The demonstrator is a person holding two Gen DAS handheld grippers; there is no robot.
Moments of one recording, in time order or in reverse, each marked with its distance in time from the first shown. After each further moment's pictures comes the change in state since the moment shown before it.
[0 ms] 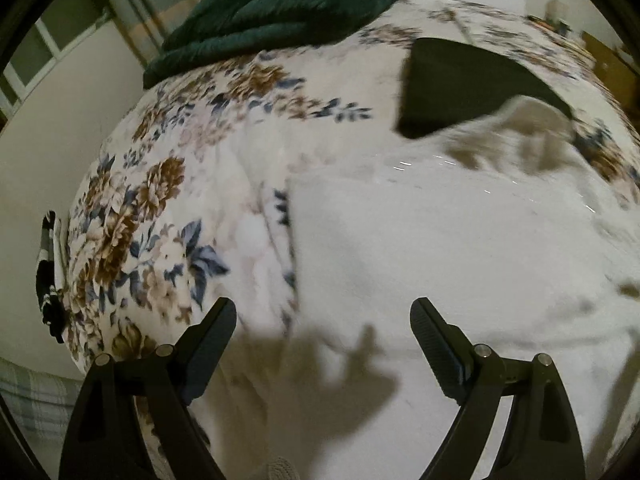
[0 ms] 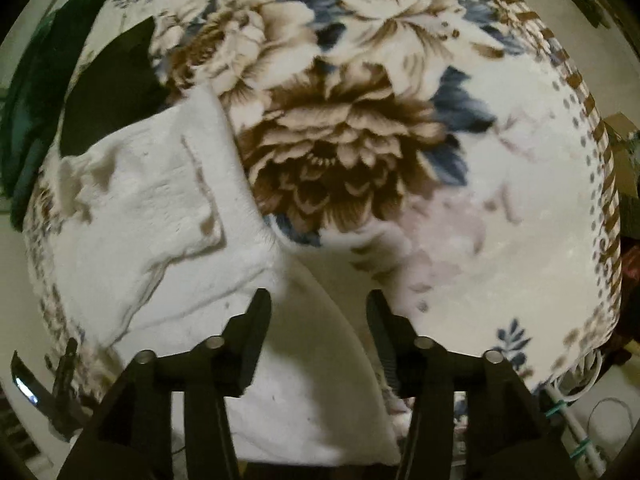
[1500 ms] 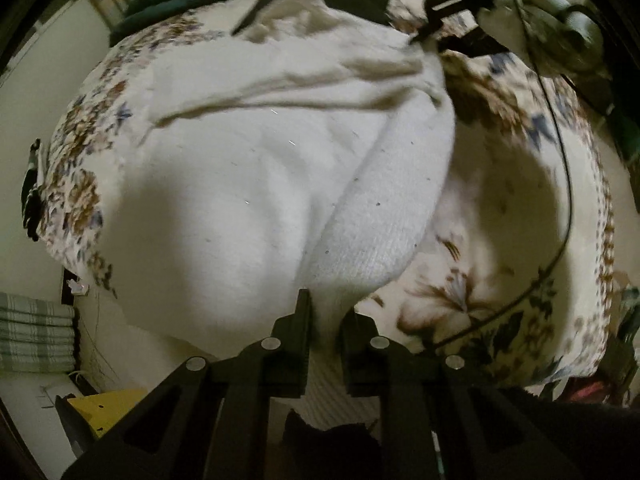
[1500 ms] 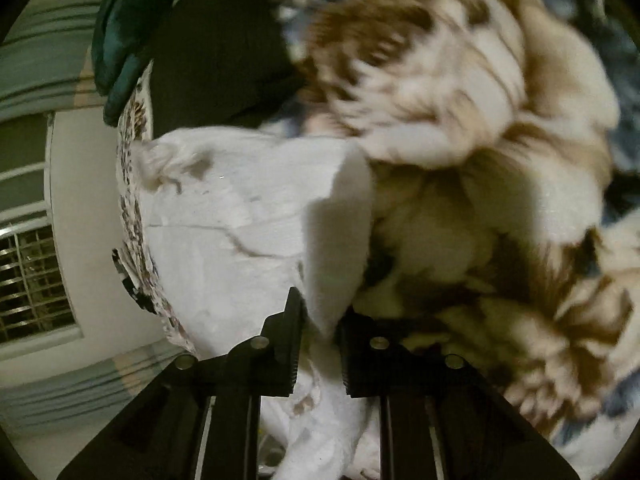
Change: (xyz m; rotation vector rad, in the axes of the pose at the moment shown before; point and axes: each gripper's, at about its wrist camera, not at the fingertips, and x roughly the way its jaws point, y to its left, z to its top) left arm -0.150 -0.226 -0.191 -0.027 0.175 -0.111; right arm 0.082 0.115 0.128 -0.364 0.242 0.346
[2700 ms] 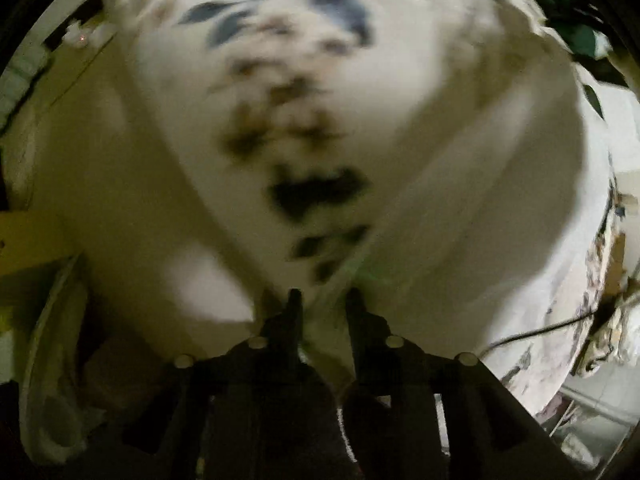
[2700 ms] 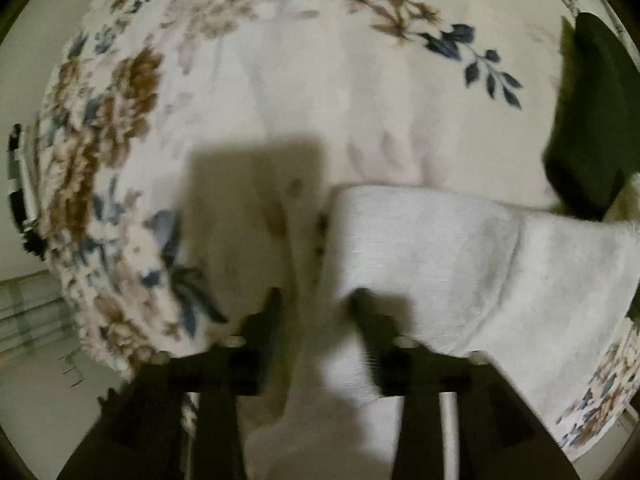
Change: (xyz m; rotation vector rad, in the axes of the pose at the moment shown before) left arm 0.153 0.378 -0.087 -0.821 0.280 -0.290; right arm 0.327 0.461 -0.010 -0.446 0.156 -0.461
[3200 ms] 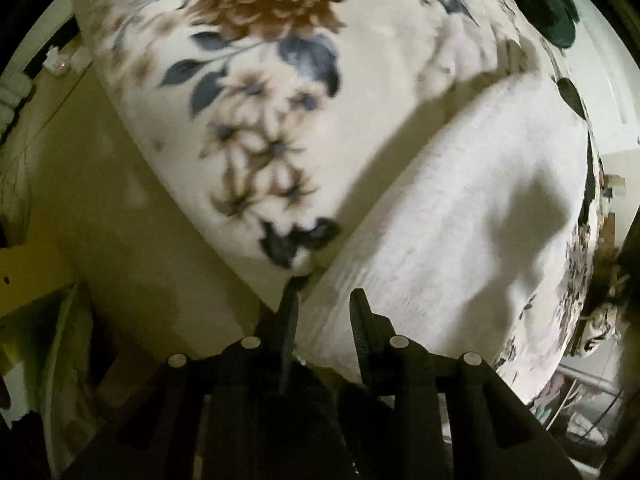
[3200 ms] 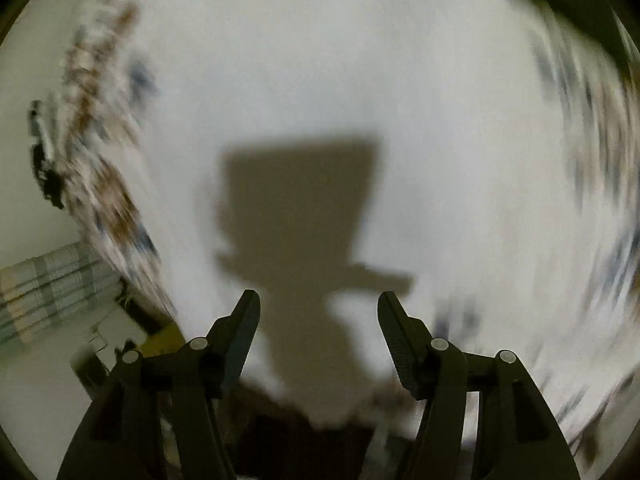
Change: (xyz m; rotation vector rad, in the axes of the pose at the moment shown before) left arm -0.032 -0.029 0.024 0.094 0.005 -0.056; right arm 0.023 -0.116 -0.283 0.240 0.193 0.117
